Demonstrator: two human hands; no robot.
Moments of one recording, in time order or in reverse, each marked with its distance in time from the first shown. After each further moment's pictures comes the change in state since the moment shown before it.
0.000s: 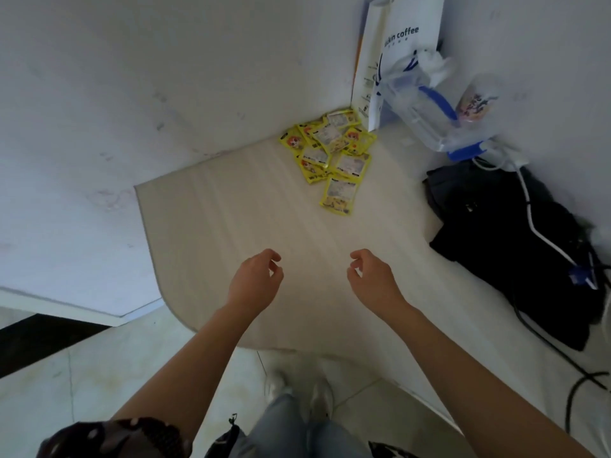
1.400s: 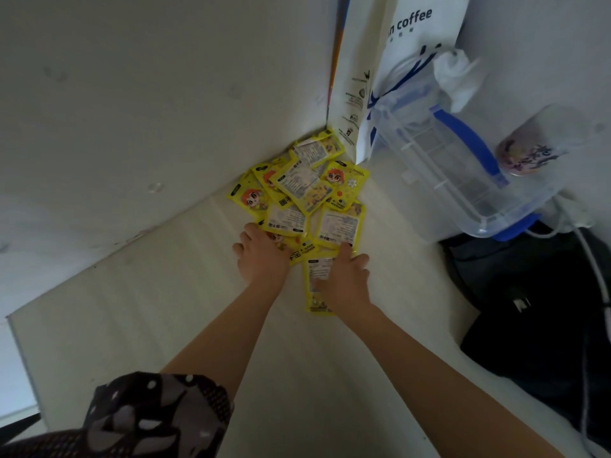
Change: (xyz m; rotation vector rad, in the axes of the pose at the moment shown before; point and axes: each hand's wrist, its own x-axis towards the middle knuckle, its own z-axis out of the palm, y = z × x) left_hand 0.328 0.077 0.066 0.073 -0.022 -0.310; right_hand 0.269 -0.056 0.009 -0.166 -0.035 0.412
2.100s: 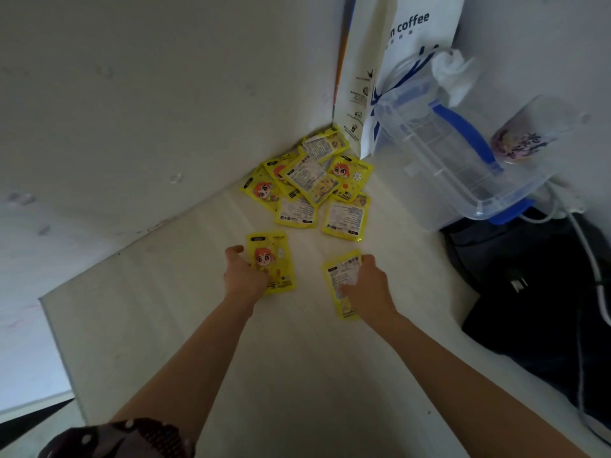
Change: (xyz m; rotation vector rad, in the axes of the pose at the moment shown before) left_hand -0.032 -0.066 -0.035 -0.466 -0.151 -0.231; right_hand -0.023 0.048 0.001 0.320 -0.009 -0.036
